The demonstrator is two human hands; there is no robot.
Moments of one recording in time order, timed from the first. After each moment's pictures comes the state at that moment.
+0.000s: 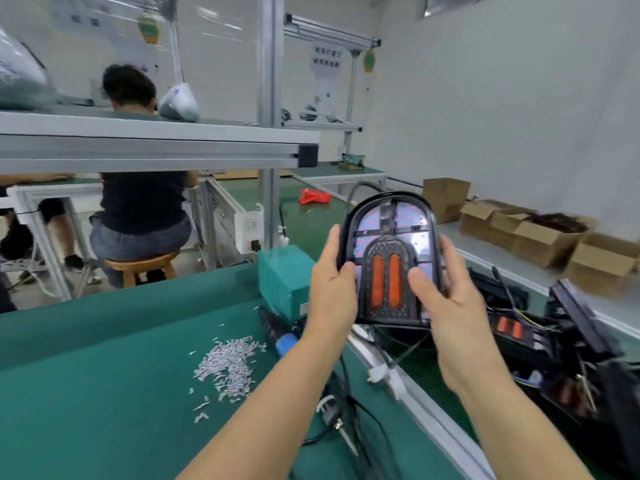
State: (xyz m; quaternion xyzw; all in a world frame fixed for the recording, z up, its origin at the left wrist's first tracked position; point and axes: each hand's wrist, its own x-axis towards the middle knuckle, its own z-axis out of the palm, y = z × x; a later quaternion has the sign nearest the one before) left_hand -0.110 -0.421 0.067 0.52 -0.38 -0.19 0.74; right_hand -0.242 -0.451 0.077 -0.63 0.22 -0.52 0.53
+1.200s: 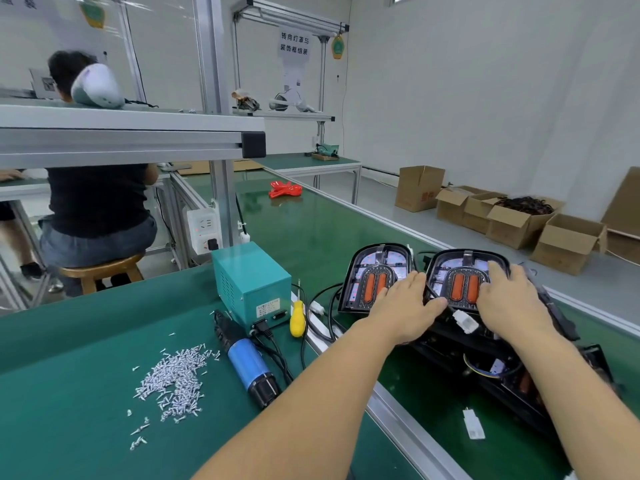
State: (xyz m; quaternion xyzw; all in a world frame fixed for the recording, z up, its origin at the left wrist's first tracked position) left_hand -0.194 -0.534 0.038 0.68 -0.67 -0.19 0.24; right_hand -0.341 -0.598 0.059 -0.75 0.63 -0.19 0.07
